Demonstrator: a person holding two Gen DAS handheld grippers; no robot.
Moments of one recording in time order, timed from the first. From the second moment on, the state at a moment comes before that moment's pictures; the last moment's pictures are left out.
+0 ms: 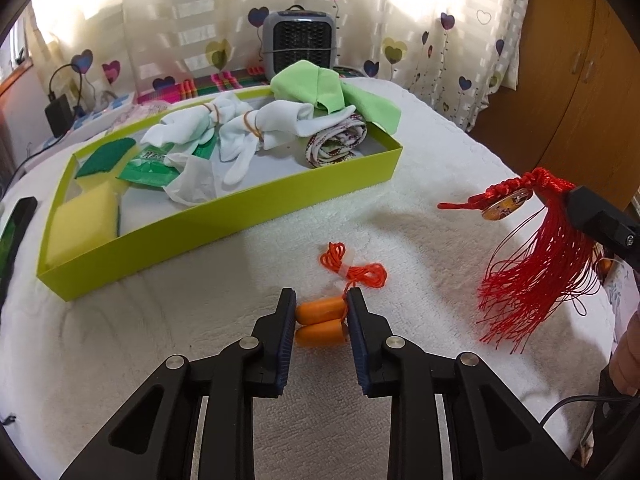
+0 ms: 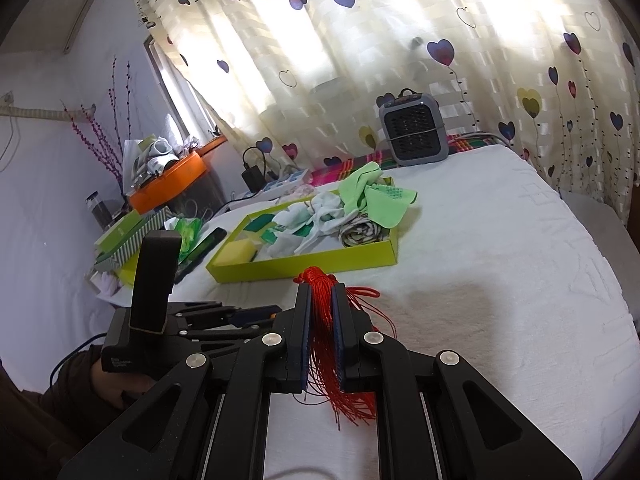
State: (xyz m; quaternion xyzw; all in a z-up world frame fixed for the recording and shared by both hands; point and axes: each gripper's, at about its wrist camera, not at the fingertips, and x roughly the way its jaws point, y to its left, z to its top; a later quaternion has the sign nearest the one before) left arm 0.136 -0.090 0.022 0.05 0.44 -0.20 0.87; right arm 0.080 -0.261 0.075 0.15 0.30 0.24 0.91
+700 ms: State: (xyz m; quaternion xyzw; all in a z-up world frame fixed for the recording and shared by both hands) left arm 0.127 -0.067 0.057 0.02 0.39 -0.20 0.90; right arm 0.083 -0.246 0.091 0.14 0.29 0.25 0.91
